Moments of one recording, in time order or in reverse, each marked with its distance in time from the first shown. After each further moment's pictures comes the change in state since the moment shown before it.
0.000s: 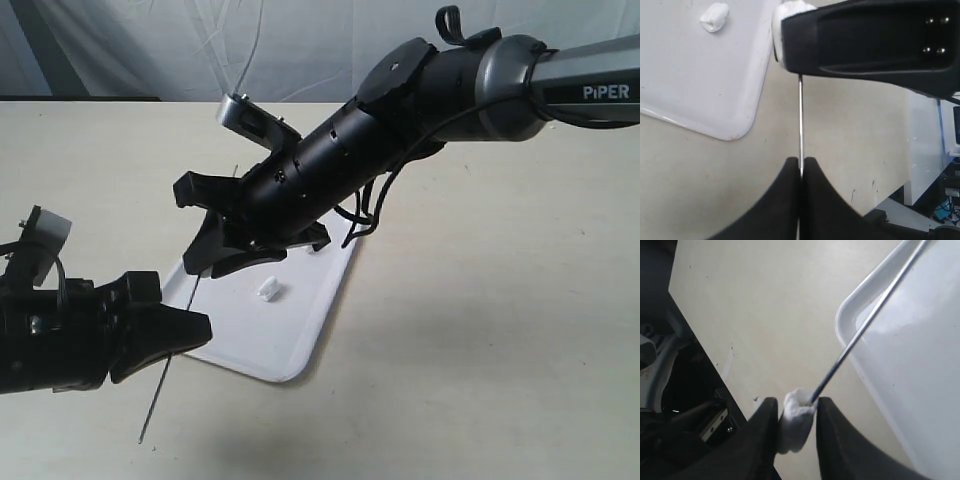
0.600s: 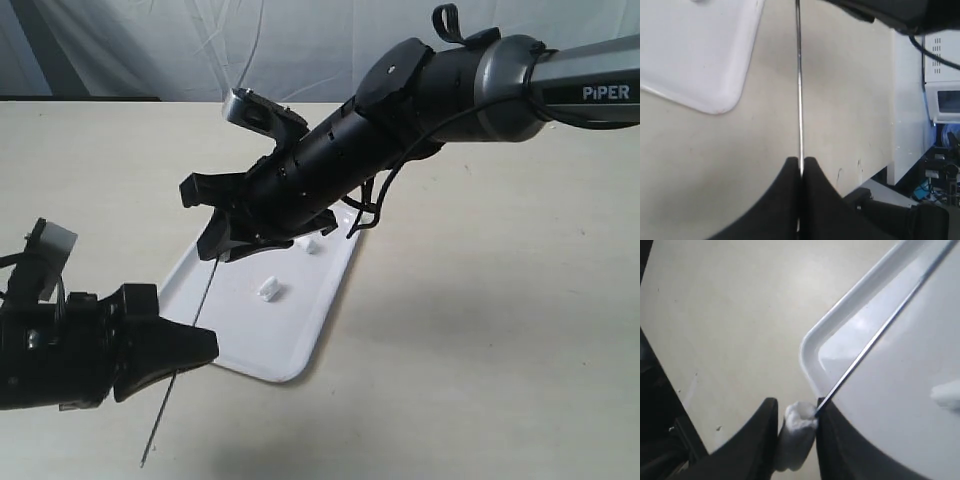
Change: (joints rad) left arm 0.000 0.006 0.032 -0.002 0.079 -0.010; right arm 0.001 0.000 0.000 -0.072 -0.150 0.004
